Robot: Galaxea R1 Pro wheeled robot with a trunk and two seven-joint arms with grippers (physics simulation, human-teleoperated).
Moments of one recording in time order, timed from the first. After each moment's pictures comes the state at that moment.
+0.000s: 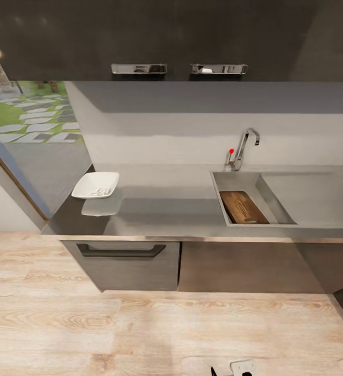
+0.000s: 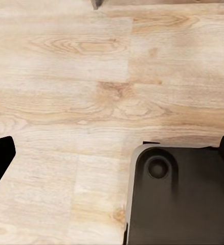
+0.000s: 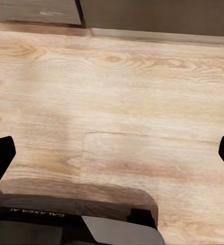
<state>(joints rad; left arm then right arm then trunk) 0.21 0.04 -0.26 -0.41 0.18 -0.78 0.32 -0.39 0.05 -0.22 -0.02 0.30 -0.53 0.01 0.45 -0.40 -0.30</state>
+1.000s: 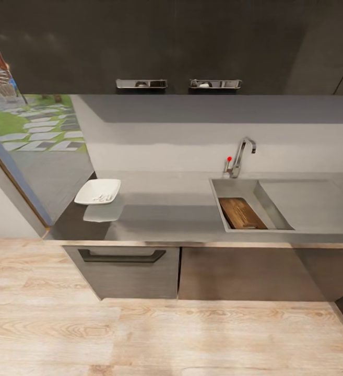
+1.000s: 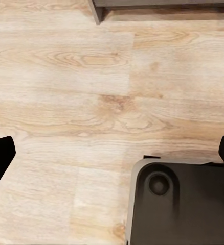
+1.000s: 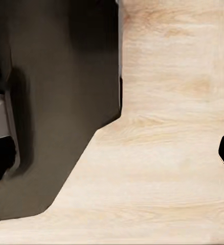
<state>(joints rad) 0.21 0.05 -0.26 -0.41 0.18 -0.78 0.32 0.17 -0.03 -0.25 -0.03 0.23 -0.56 -0.01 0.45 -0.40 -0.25</state>
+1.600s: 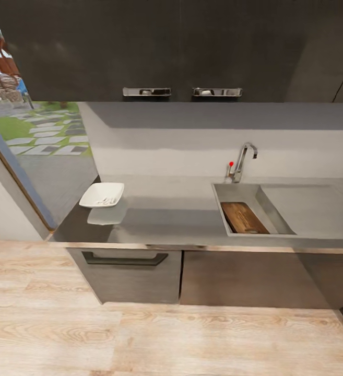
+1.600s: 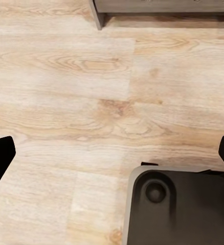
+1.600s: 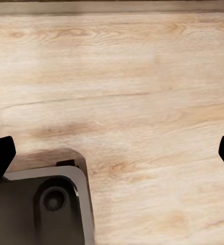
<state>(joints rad) 0.21 0.04 -0.26 -0.41 0.18 -0.78 0.32 0.18 -0.01 -0.29 -0.58 0.09 -0.47 -0.01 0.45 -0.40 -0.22</state>
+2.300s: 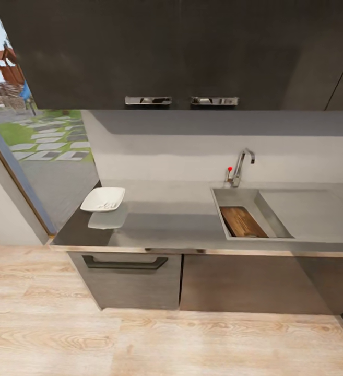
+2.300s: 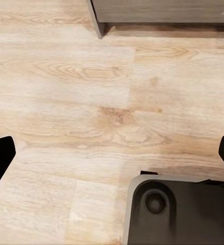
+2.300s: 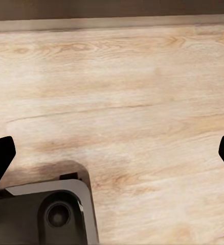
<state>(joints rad) 0.21 0.04 -0.26 -0.41 0.18 -0.78 0.32 0.18 0.00 -0.29 -0.57 0.09 -0.50 -0.01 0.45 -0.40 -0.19</state>
